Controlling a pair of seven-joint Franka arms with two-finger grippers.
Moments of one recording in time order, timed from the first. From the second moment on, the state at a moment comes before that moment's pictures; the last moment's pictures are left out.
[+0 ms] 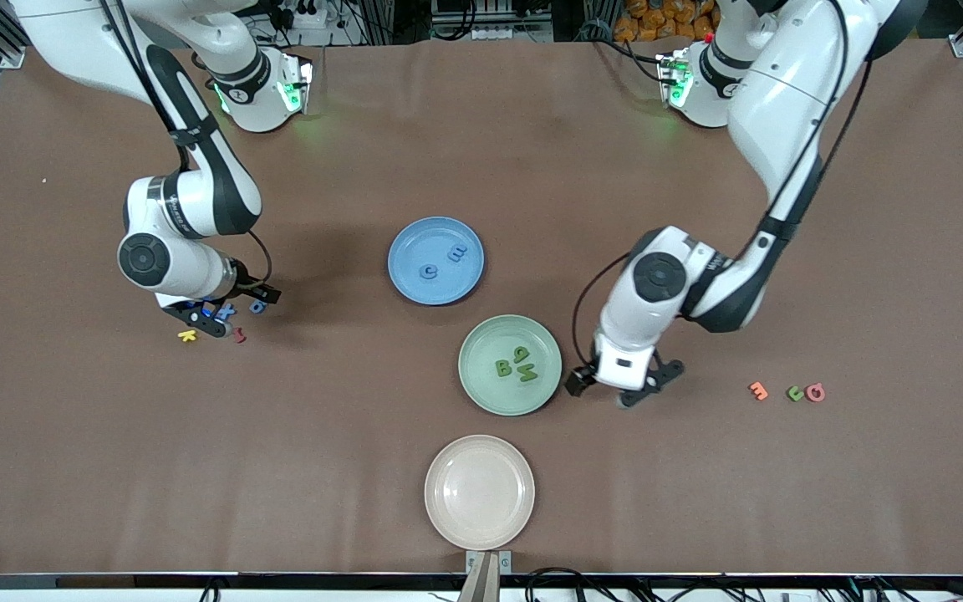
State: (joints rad) left arm -0.19 0.72 -0.31 -1.62 0.35 2.50 -1.21; right arm 0.12 0.31 0.01 -2.21 0.03 2.26 0.58
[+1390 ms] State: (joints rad) left arm 0.26 0.72 -0.31 -1.64 0.35 2.30 -1.01; right arm 0.12 0.35 -0.02 -2.33 0.08 2.58 0.58
